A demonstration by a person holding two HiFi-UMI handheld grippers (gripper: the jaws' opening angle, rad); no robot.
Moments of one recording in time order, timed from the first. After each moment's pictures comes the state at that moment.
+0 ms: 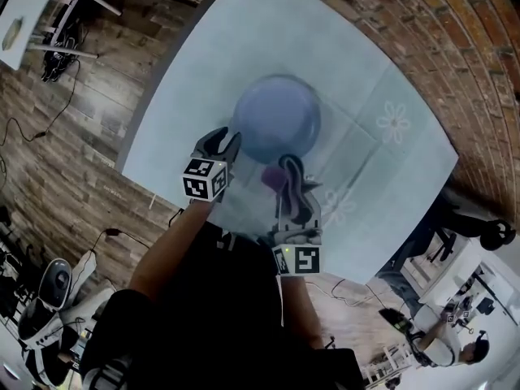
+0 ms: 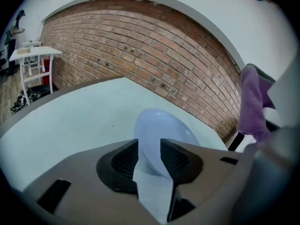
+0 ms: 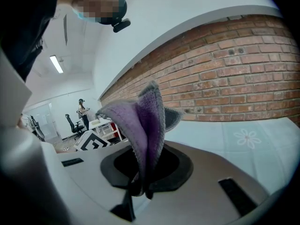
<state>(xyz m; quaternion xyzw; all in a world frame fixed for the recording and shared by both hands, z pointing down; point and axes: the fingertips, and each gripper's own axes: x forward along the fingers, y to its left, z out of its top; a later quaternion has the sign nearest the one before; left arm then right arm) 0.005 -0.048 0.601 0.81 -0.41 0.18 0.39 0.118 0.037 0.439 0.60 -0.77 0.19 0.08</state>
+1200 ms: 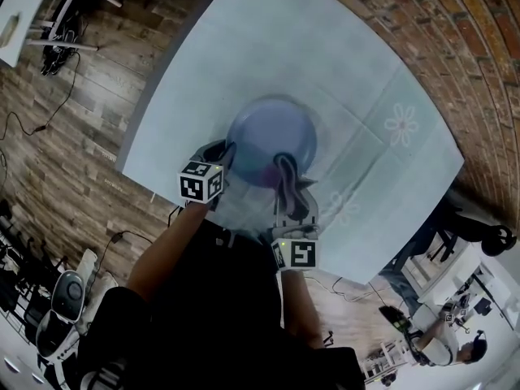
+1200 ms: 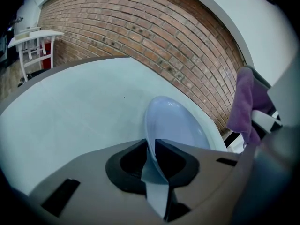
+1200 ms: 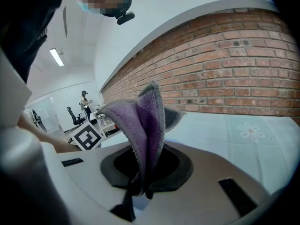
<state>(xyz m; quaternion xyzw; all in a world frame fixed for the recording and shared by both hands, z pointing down) -0.013 -0.011 0.648 0.77 -0.37 0.24 0.46 0.107 0.034 0.486 0.59 -0.77 0.21 0.12</state>
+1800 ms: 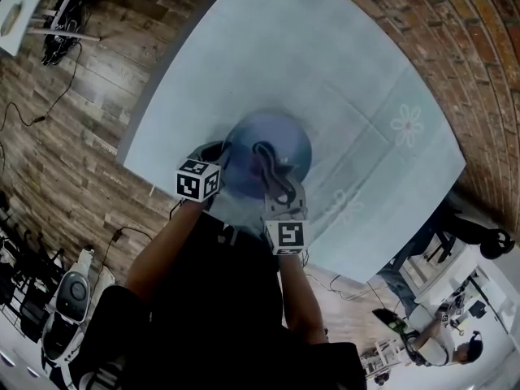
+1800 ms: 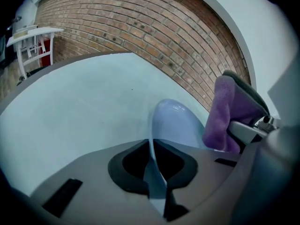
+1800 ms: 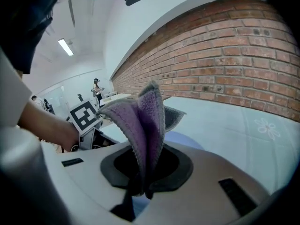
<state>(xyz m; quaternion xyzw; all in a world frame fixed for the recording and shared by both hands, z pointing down) -0.038 0.009 0.658 0.77 -0.35 0.27 0.46 0.061 0.037 0.545 0.52 -0.80 0.22 0.20</state>
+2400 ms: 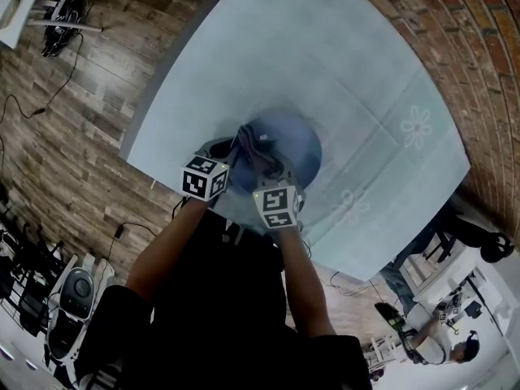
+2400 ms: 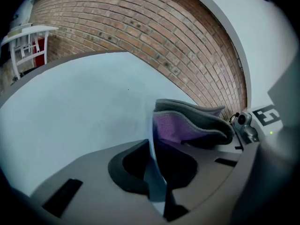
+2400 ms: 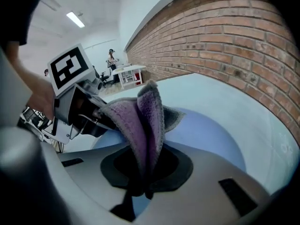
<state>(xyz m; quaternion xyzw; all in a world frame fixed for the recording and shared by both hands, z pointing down) -0.034 0.007 0.658 0.78 -0.33 0.26 0.46 0.014 0.023 0.630 0.41 -0.81 0.24 0.35</state>
